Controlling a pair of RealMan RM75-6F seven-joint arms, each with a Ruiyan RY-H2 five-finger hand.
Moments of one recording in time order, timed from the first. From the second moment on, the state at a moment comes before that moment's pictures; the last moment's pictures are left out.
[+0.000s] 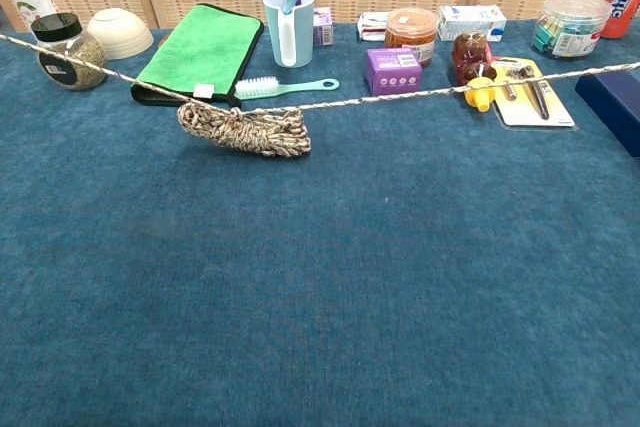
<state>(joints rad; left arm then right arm) -0.53 -1.05 -0.10 -1.38 1.39 1.11 0.05 0.43 -1.39 0.23 -1.21 -1.26 1.19 0.11</state>
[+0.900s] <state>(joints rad) -0.50 -1.02 -0.12 -1.36 1.36 1.11 0.07 0.39 -1.35 0.24 -1.17 -1.24 1.20 0.12</state>
